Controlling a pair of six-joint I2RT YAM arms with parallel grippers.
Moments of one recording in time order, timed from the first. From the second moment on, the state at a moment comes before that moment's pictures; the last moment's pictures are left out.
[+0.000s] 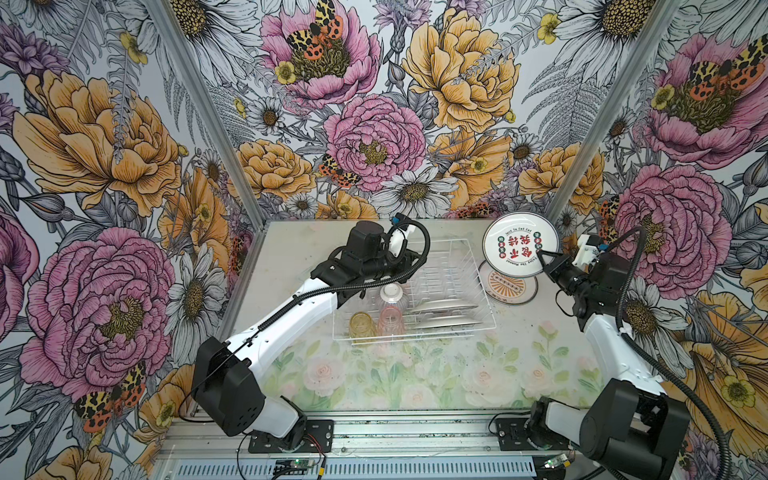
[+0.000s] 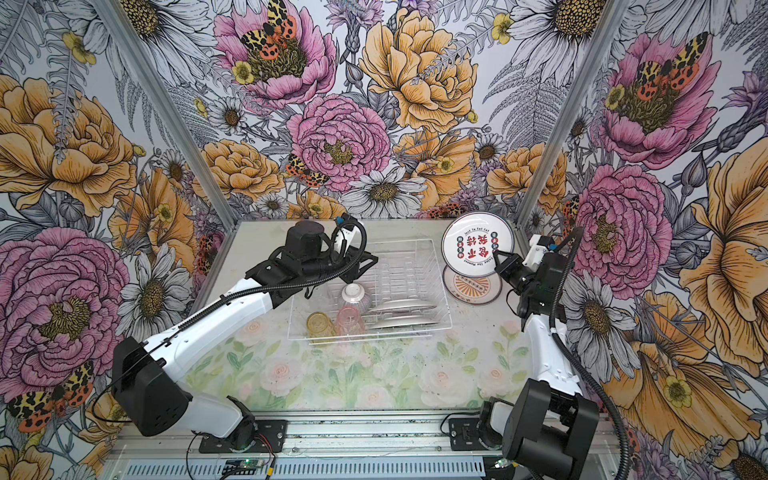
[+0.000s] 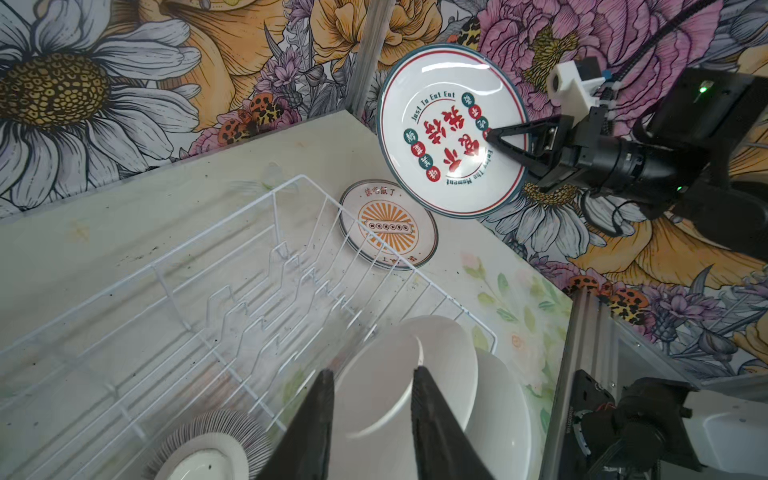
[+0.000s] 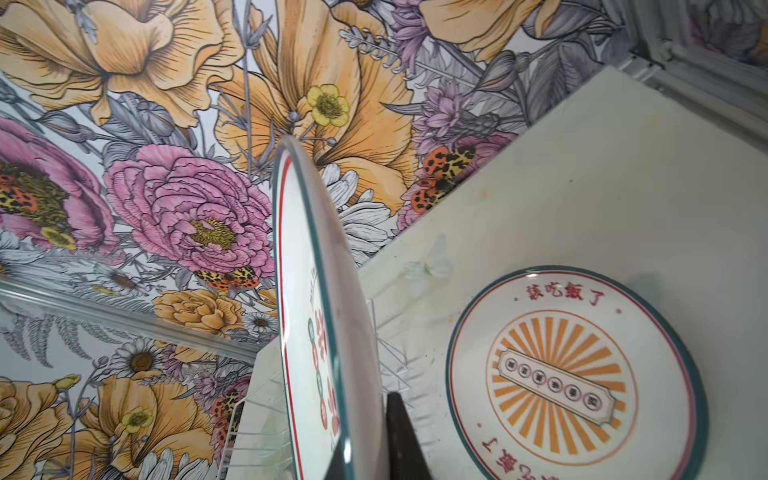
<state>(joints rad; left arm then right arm) -0.65 1.45 1.31 -0.32 0.31 -0.15 -0.43 1.20 0.79 0.01 -0.65 0.65</state>
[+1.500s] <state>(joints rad) -0.77 1.53 1.34 -0.56 0.03 0.03 -0.51 1.53 0.70 -0.01 -0.55 0.56</state>
